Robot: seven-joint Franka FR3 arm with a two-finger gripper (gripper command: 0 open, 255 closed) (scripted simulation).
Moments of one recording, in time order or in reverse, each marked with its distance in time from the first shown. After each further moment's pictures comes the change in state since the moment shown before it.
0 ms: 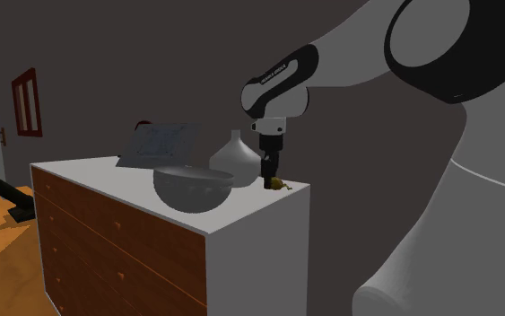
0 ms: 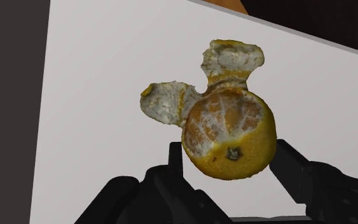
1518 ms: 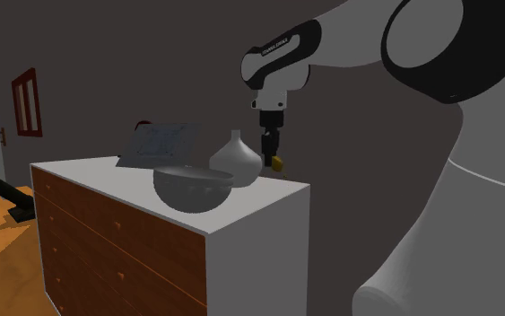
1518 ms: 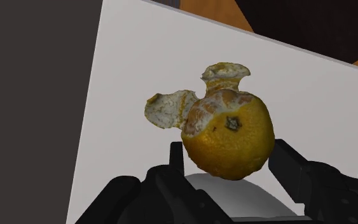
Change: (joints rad) arm 0.000 0.013 0.000 0.198 0.001 -0.185 -0.006
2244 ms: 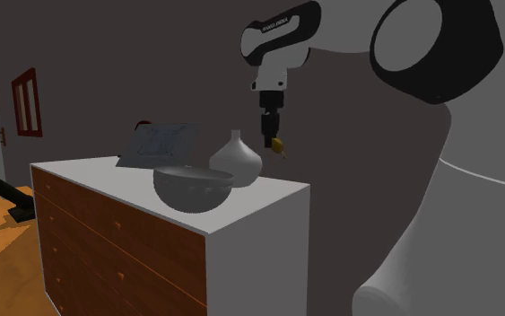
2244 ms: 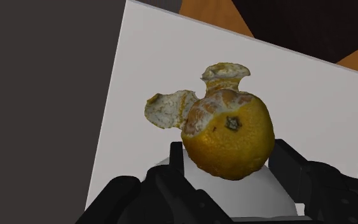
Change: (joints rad) arm 0.000 0.047 0.001 0.201 0.000 -0.154 -0.004
